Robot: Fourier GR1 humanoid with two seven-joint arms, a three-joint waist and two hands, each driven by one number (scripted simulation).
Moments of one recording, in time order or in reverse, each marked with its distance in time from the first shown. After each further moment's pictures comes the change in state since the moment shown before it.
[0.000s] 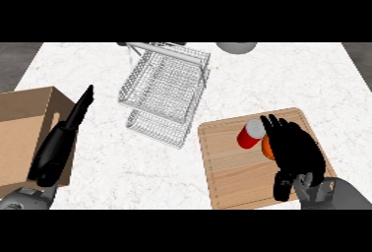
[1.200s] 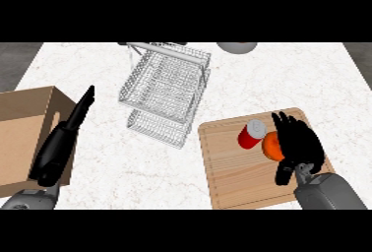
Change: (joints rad) left arm 0.024 -0.139 0.133 0.000 -0.126 -0.145 -0.014; right arm 0.088 0.144 -0.200 0.217 0.297 -0.094 -0.246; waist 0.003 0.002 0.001
